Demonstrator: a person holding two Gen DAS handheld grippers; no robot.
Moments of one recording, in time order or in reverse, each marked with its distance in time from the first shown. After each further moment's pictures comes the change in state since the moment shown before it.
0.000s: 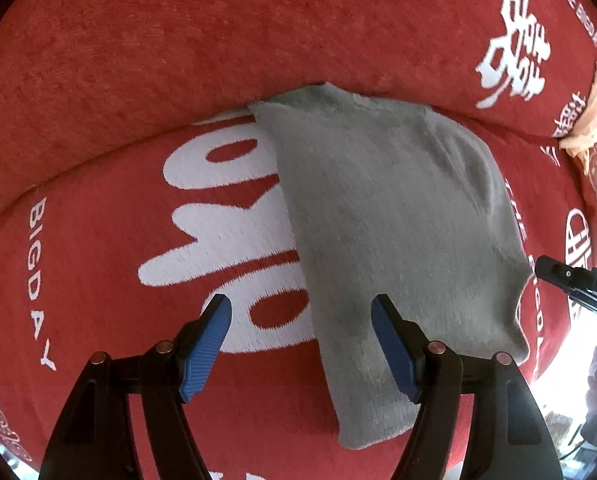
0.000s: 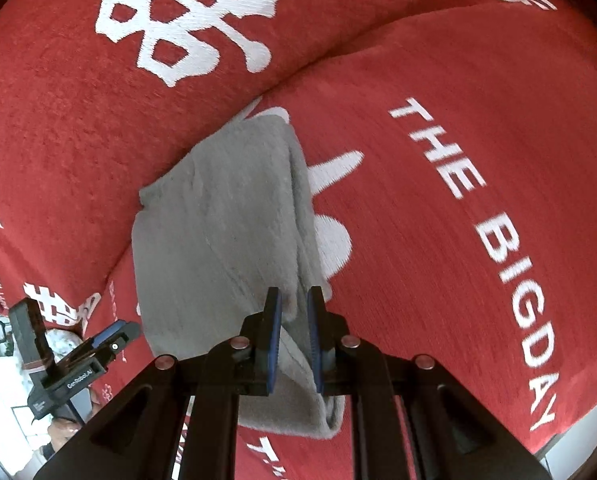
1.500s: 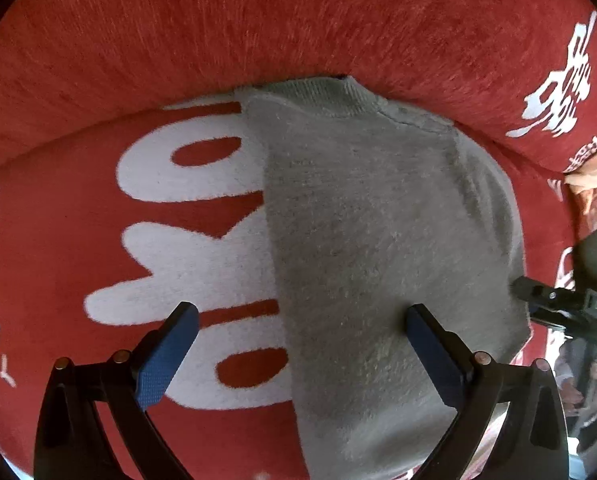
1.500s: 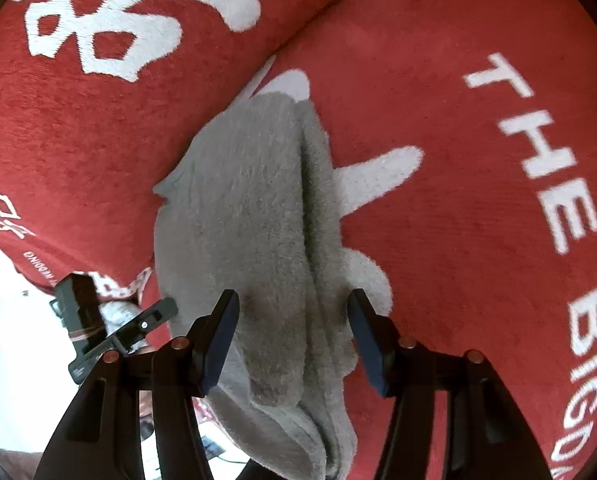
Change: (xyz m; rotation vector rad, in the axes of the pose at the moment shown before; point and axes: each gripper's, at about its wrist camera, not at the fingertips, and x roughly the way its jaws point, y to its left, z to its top) left arm 0.080 0.027 0.047 -0.124 0.085 -0.121; right arm 0.067 -0.033 0.047 0.032 0.240 0.287
